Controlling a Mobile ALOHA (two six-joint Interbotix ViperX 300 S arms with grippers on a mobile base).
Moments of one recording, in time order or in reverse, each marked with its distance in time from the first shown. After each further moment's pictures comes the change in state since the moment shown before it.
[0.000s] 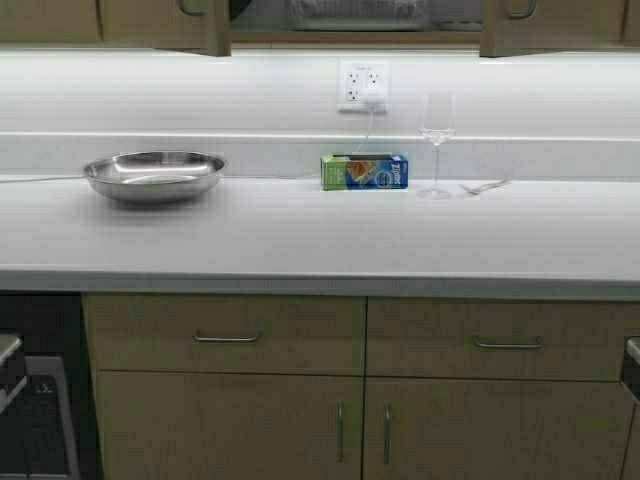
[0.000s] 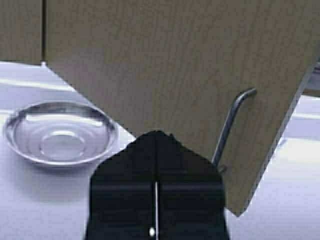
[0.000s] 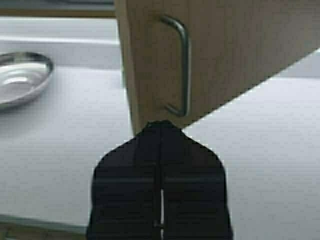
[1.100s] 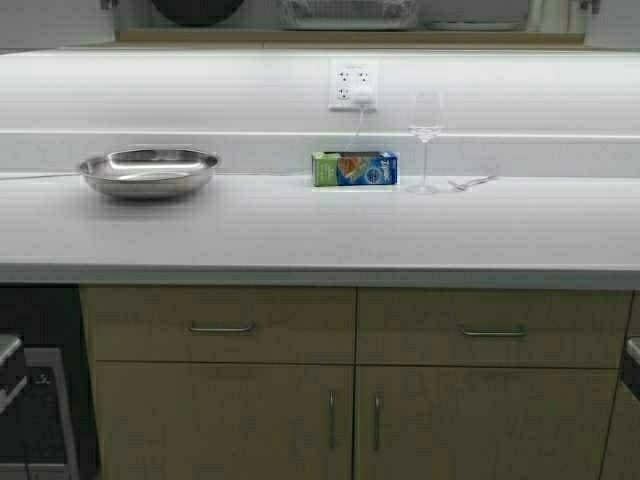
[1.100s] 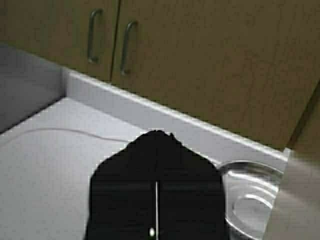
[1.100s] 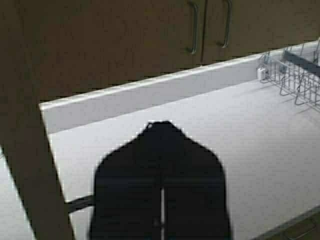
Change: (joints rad) left arm 0.413 0.454 -0.584 -0.017 0.196 -0.003; right arm -0.580 0.417 -0.518 -0.023 0.046 -0.015
